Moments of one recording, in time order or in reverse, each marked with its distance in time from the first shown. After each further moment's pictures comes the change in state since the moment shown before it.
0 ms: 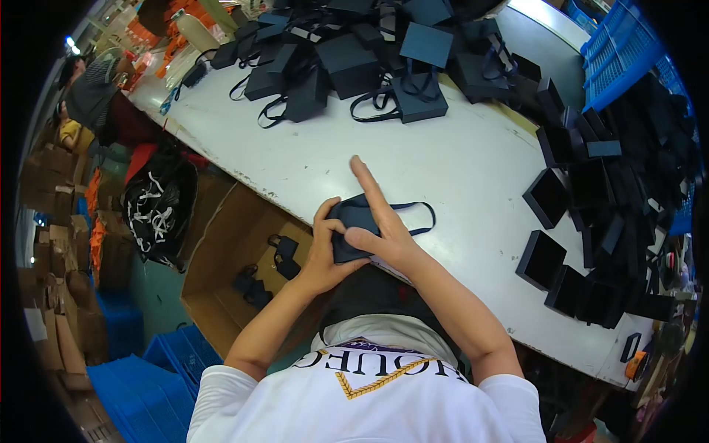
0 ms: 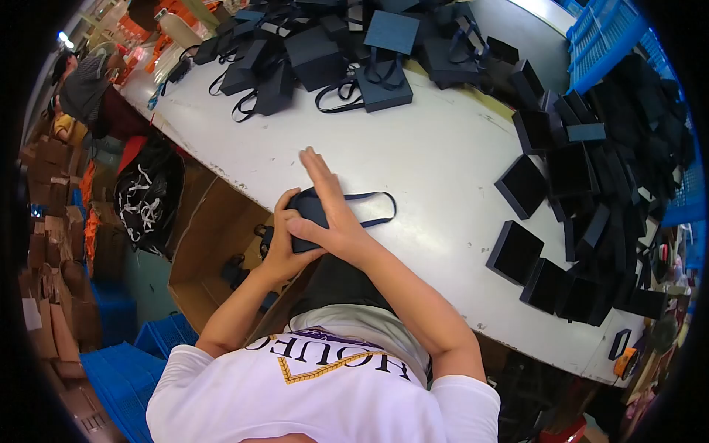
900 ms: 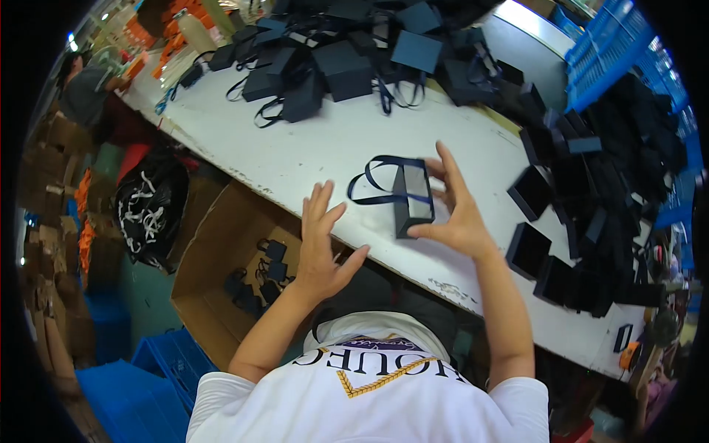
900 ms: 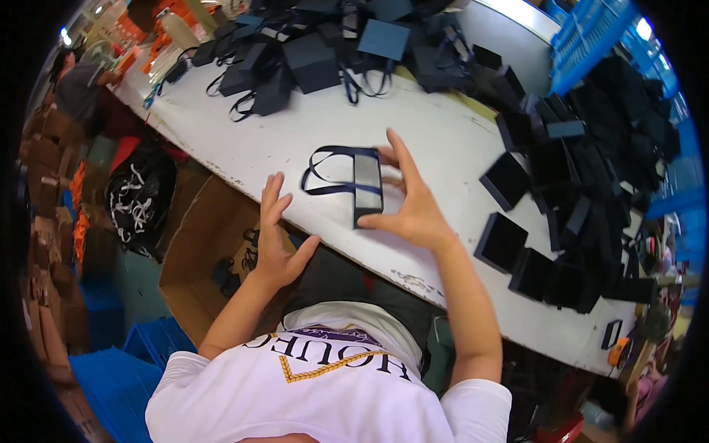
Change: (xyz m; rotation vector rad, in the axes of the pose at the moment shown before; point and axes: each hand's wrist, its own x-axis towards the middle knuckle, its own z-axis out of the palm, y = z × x) left_hand 0.005 0.051 -0.004 0.247 0.184 0.324; right_hand -0.040 -0.053 -0.086 -0.279 0.152 0.085
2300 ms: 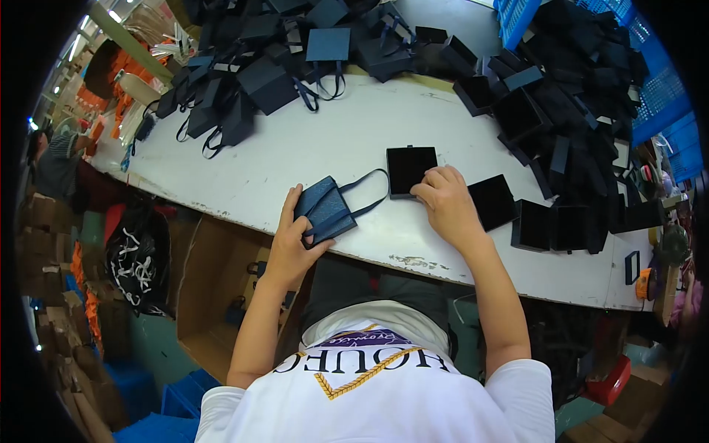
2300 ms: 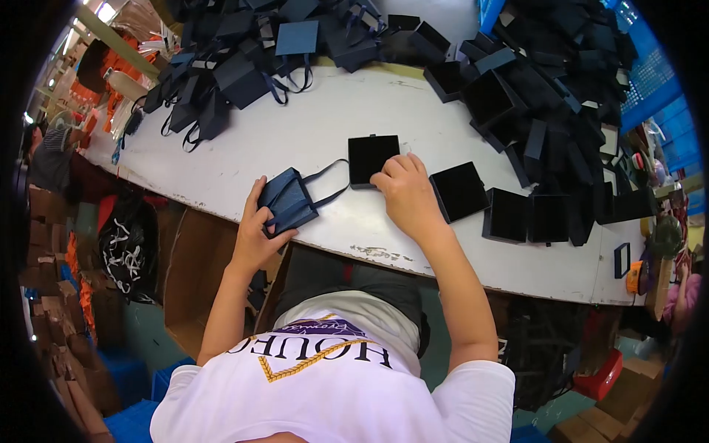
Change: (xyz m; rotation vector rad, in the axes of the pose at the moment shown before) left_hand 0.006 -0.013 0.027 -0.044 -0.295 -0.143; right_hand -0.078 0.021 -0.050 -1.081 0.222 -0.212
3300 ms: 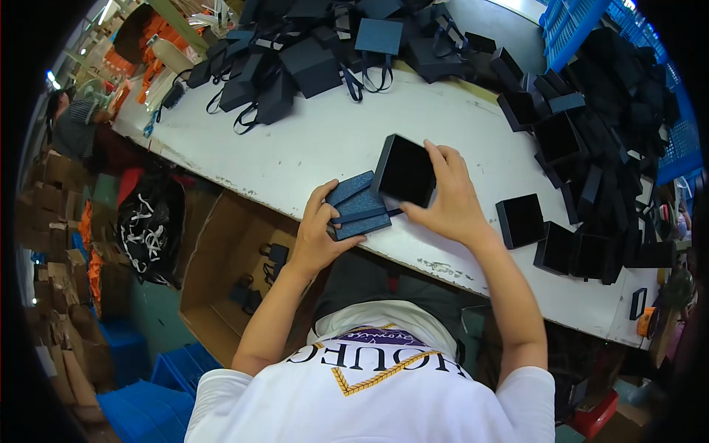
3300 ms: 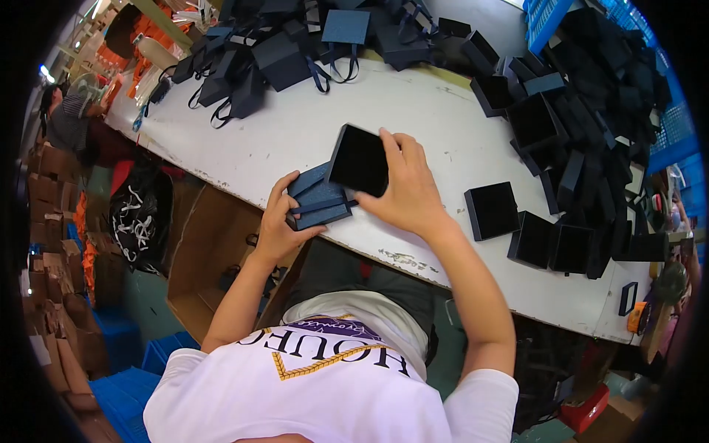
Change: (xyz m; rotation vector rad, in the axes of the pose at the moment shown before) left_hand -0.005 -0.013 0.006 -0.118 0.121 -0.042; right_hand 0.050 -0.042 0.012 0.261 -0.058 0.114
